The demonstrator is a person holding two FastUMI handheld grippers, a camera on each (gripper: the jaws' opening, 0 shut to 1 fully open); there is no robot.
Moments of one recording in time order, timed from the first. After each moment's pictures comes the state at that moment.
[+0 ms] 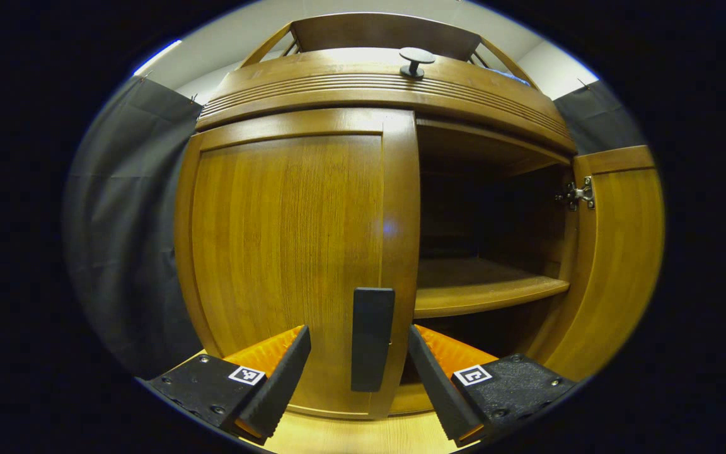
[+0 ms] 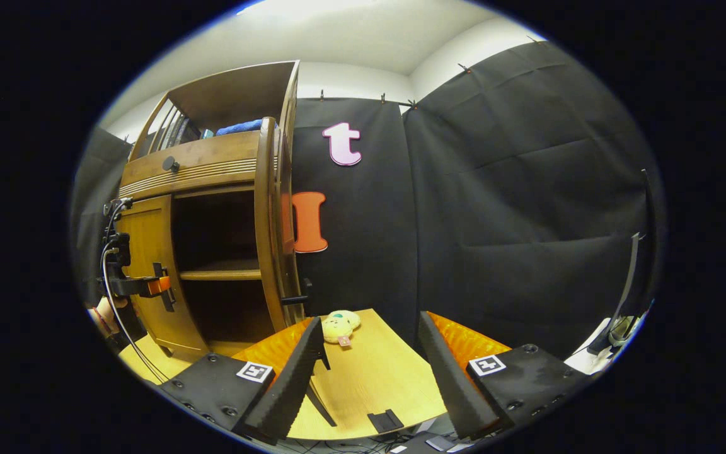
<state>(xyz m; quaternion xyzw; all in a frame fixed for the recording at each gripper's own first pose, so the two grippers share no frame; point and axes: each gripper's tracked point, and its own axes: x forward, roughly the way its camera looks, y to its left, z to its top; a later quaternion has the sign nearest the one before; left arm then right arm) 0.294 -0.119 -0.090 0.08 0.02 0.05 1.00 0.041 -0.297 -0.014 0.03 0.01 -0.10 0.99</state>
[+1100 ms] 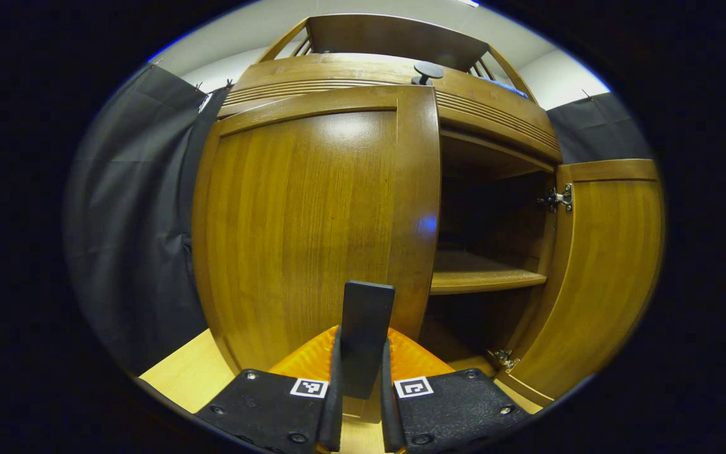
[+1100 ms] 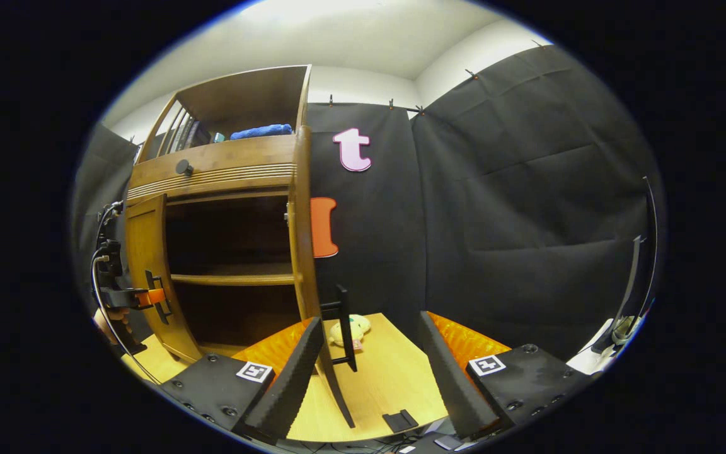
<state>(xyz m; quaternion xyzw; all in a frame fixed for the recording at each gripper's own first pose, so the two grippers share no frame) 0.229 -0.111 -0.090 0.05 0.04 0.02 1.00 0.035 -0.247 -0.004 0.03 0.00 -0.07 1.00</state>
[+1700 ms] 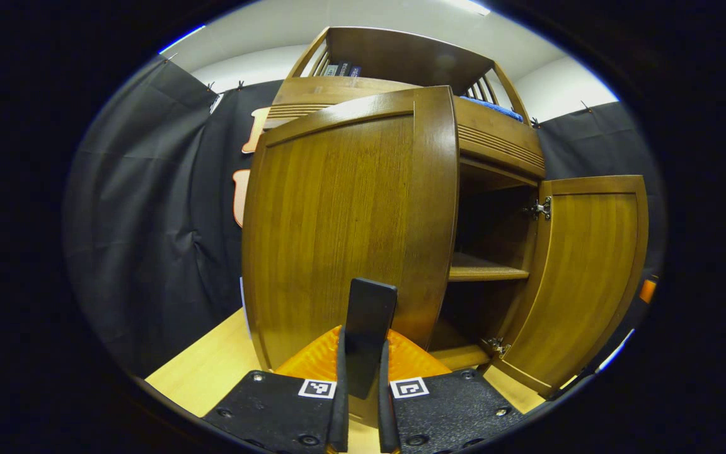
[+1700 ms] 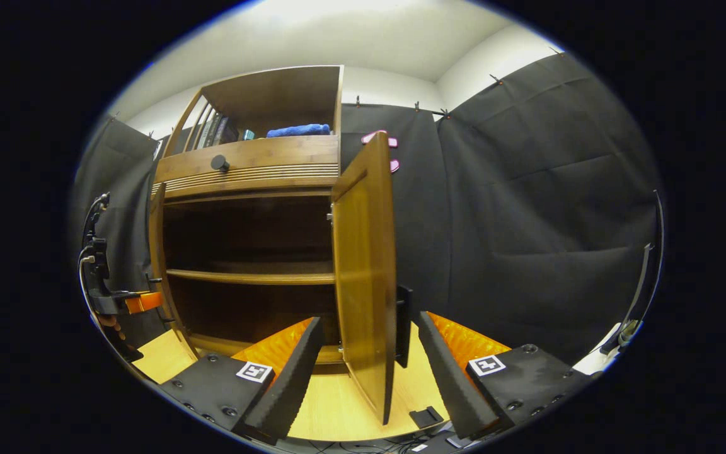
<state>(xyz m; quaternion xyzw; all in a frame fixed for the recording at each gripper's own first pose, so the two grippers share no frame) 0.164 -0.075 -0.079 0.05 0.02 0.01 1.00 0.035 -0.176 0.001 0.01 0.00 -0.03 1.00</state>
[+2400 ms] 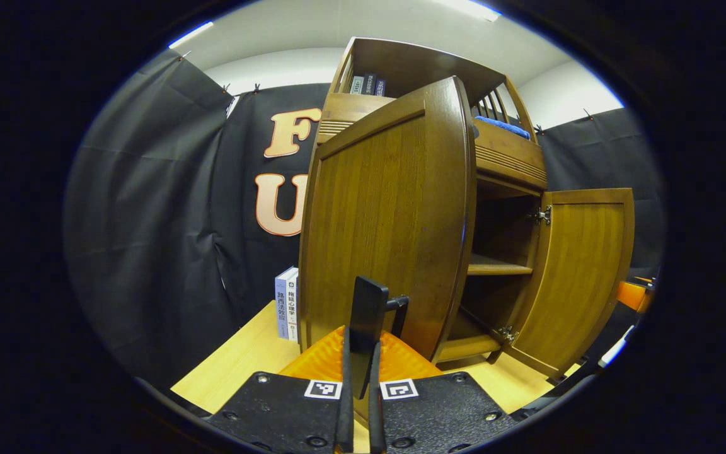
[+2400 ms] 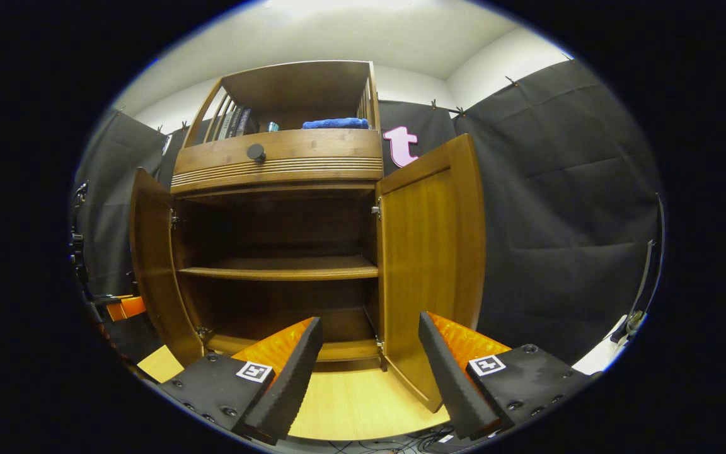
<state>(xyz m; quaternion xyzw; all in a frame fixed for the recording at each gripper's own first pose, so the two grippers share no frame) 0.109 -0.002 -0.063 0.05 0.02 0.01 1.00 0.029 -0.076 -0.008 0.02 0.01 -0.02 1.00</state>
